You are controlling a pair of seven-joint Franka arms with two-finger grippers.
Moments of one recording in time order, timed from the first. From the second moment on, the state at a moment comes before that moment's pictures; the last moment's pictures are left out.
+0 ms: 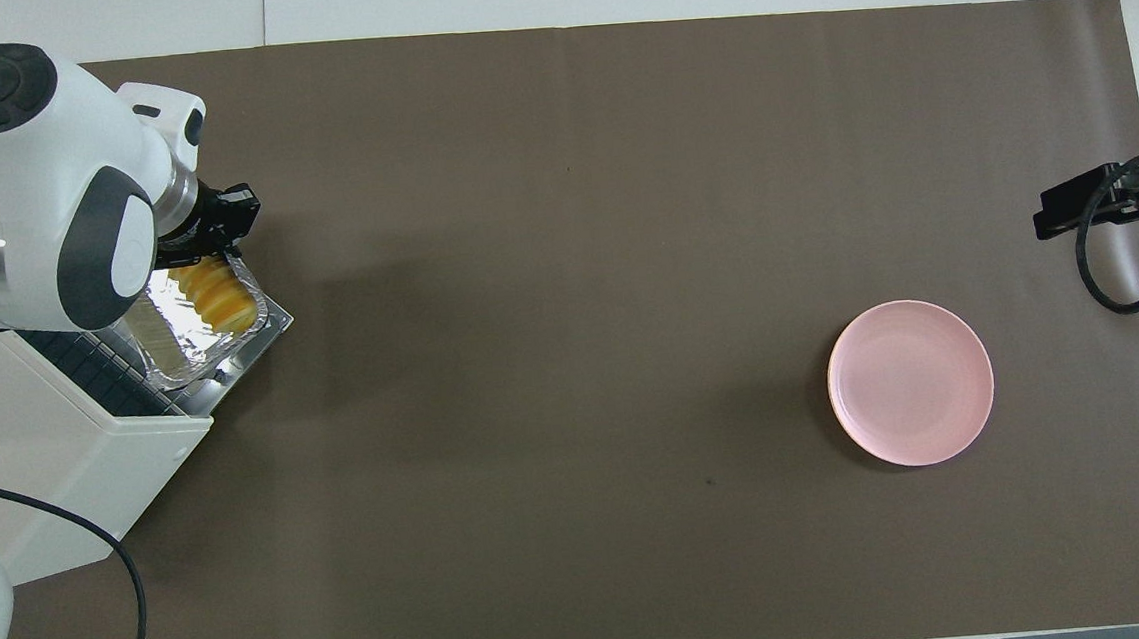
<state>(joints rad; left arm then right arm) -0.32 0.34 0.11 -1.64 0.01 1.94 -0.67 -0.09 0.02 0.05 -1.58 0.01 1.56 -0.04</state>
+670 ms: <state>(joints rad) -0.64 0.38 0.11 -1.55 -0.07 1.99 -0.86 -0.09 0.02 0.05 -1.58 0.01 1.56 -0.04</state>
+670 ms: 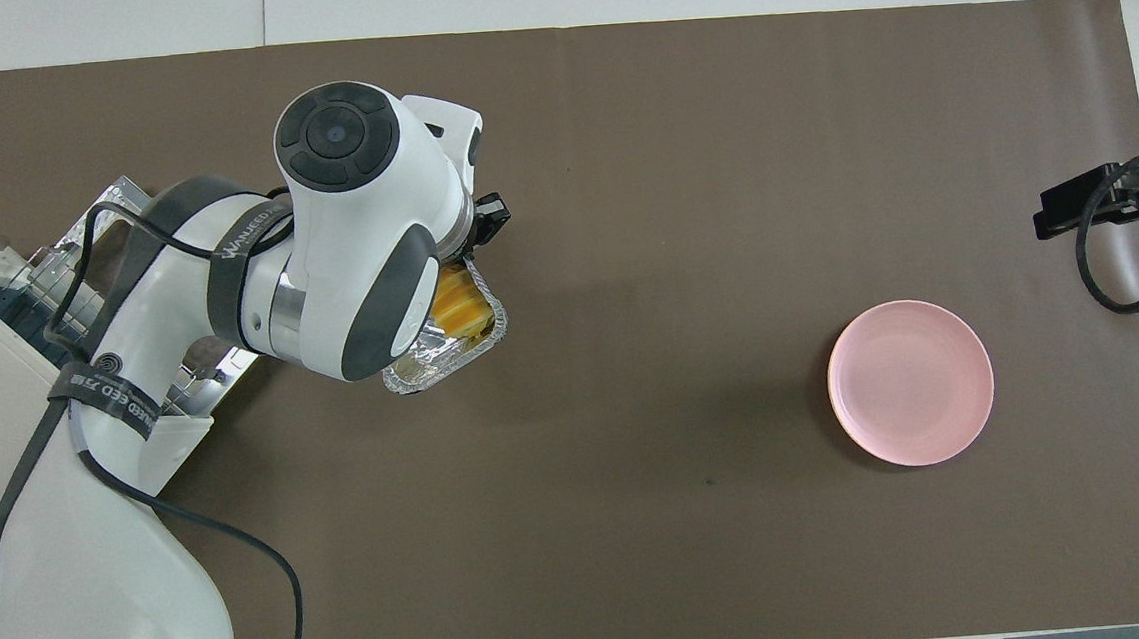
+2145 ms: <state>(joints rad) -0.95 0.55 0.11 -1.52 0.01 2.06 -0.77 -0.10 0.02 0.04 -1.58 0.01 1.56 -0.04</state>
